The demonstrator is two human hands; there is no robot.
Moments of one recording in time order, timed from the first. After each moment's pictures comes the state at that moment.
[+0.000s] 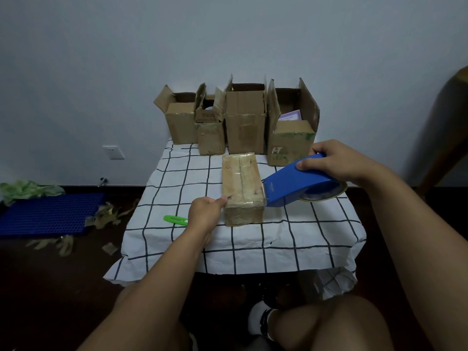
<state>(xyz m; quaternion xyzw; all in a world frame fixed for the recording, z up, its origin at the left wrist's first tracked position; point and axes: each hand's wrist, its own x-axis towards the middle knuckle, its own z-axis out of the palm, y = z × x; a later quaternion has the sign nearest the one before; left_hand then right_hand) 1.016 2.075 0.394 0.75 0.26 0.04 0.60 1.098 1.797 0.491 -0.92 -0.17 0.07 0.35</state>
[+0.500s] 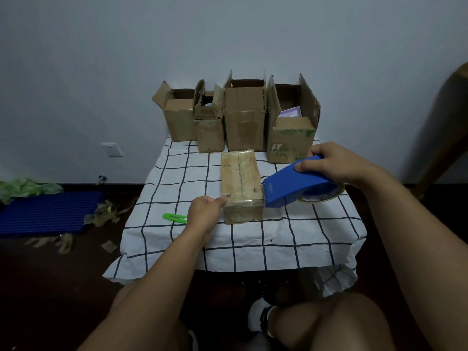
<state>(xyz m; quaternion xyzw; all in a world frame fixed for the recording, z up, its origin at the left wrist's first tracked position) 1.015 2.076 0.389 0.76 0.26 0.03 0.59 1.093 1.801 0.483 -0.92 -0.16 0.07 0.34</state>
